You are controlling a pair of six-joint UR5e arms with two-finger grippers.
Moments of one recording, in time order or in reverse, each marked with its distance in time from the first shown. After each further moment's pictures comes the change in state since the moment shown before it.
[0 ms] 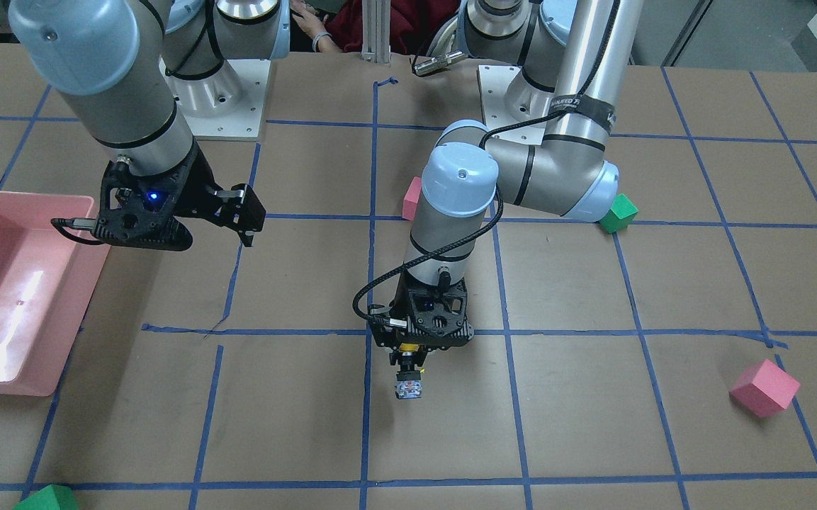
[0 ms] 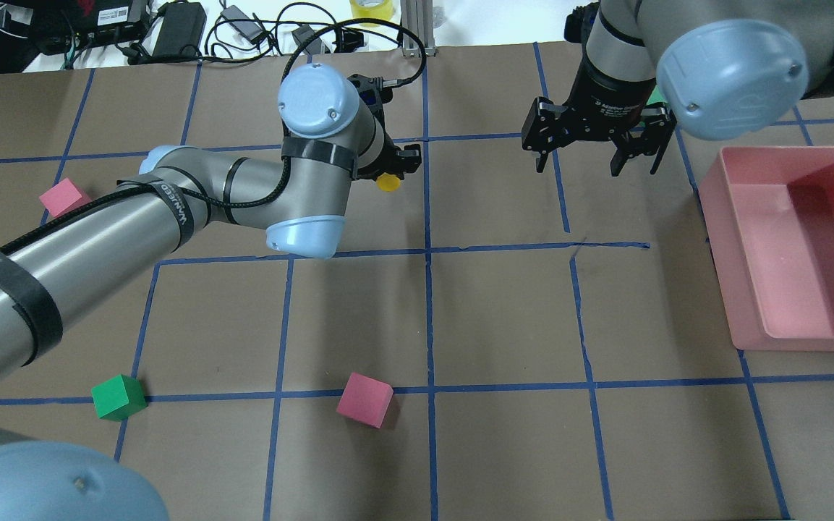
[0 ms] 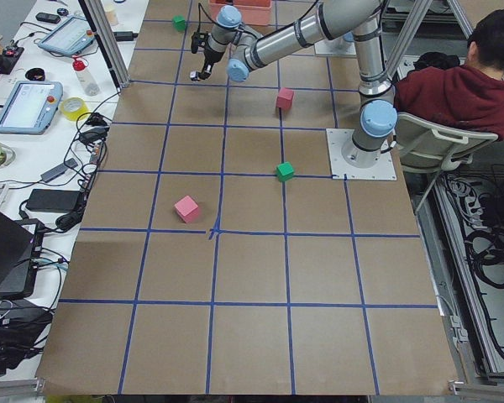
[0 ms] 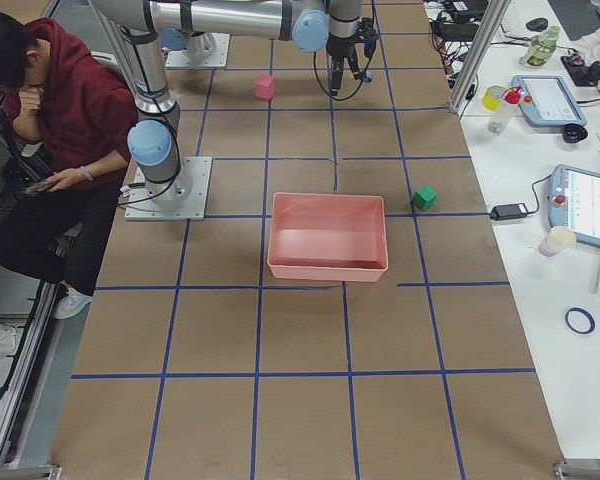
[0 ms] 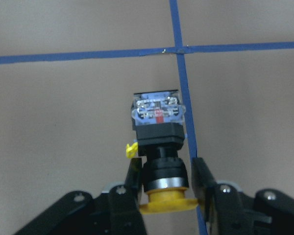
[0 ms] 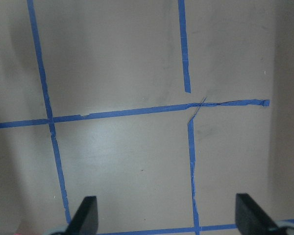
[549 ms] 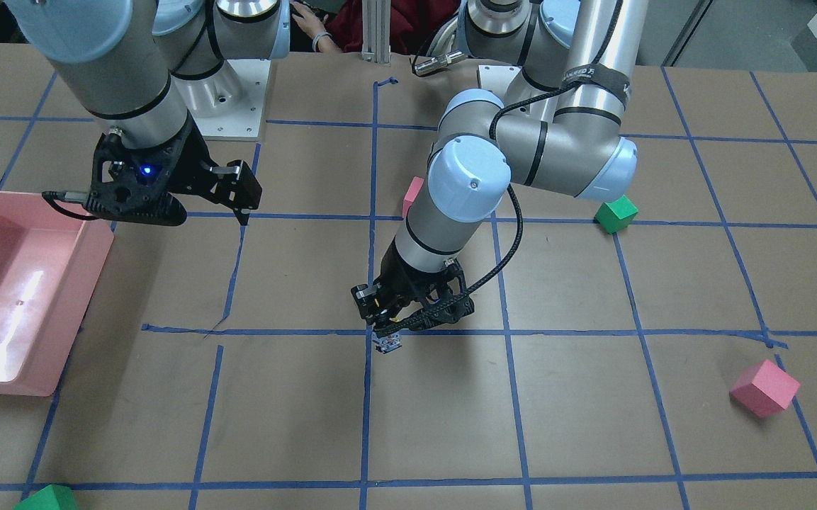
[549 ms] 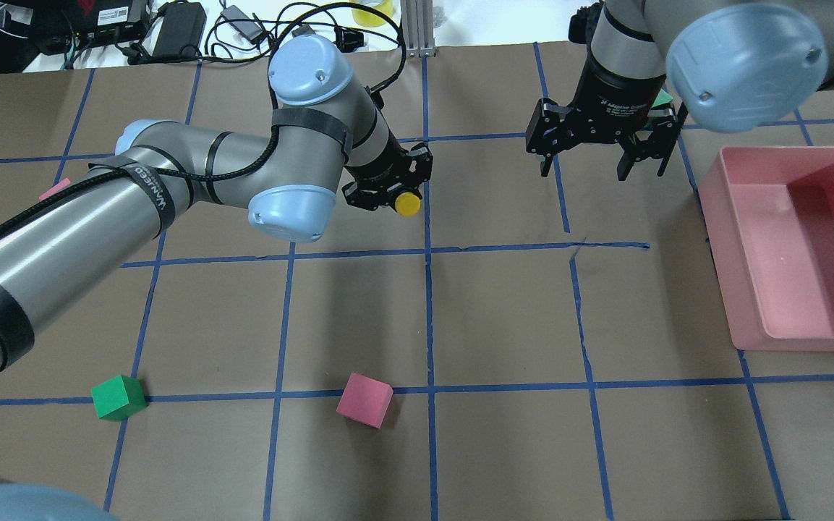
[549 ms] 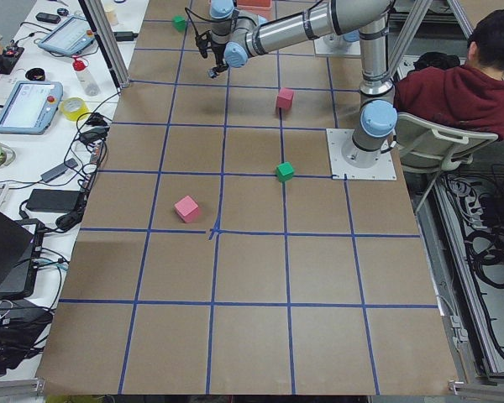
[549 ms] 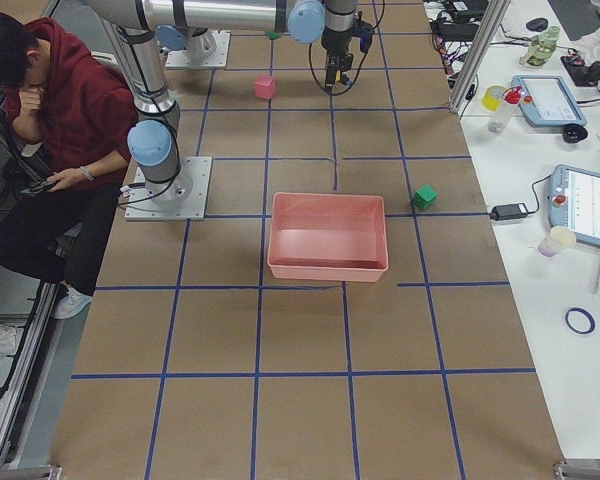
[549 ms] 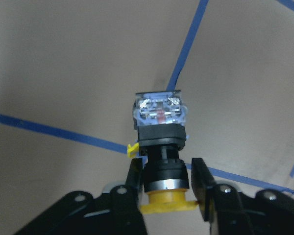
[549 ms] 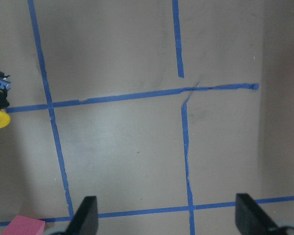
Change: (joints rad) left arm 0.003 0.034 0.034 -0.254 -0.232 -0.446; right arm 0.000 -0.052 -0.023 0.098 -0.012 0.007
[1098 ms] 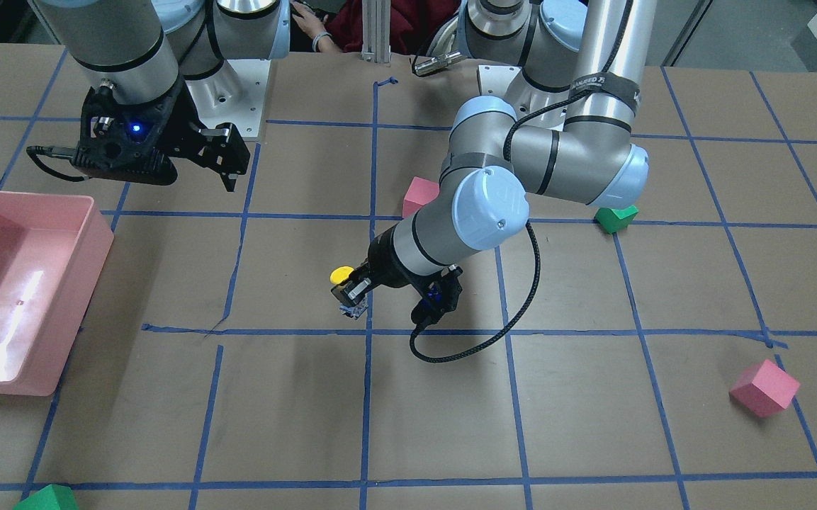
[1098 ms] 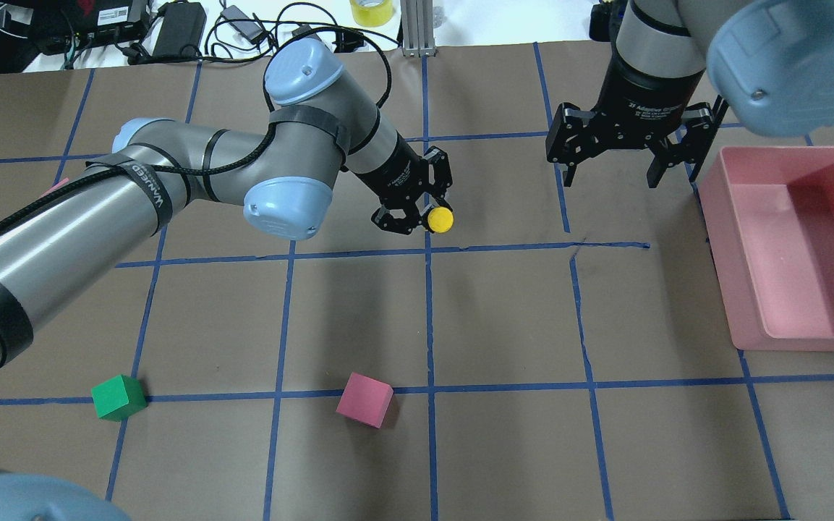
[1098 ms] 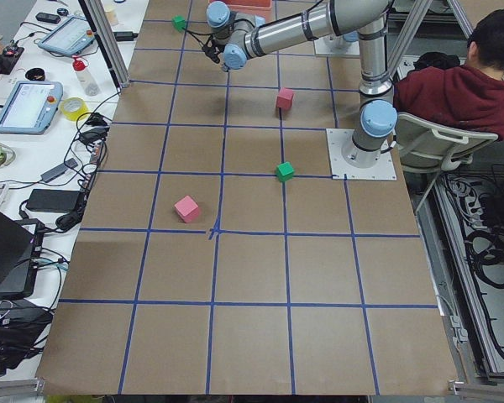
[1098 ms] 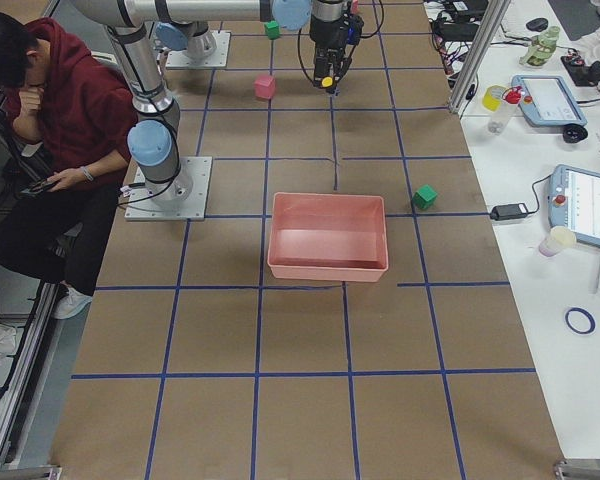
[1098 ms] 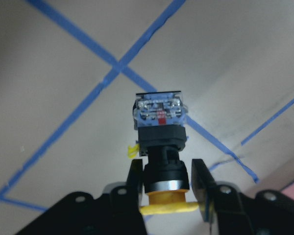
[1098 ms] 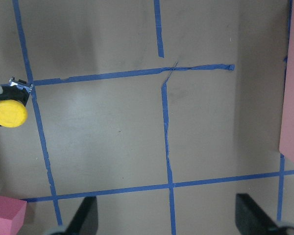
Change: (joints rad) left arm 0.045 -0.020 -0.001 -0.136 -0.332 -0.357; right arm 0.001 -0.050 0.009 0.068 -0.049 -0.013
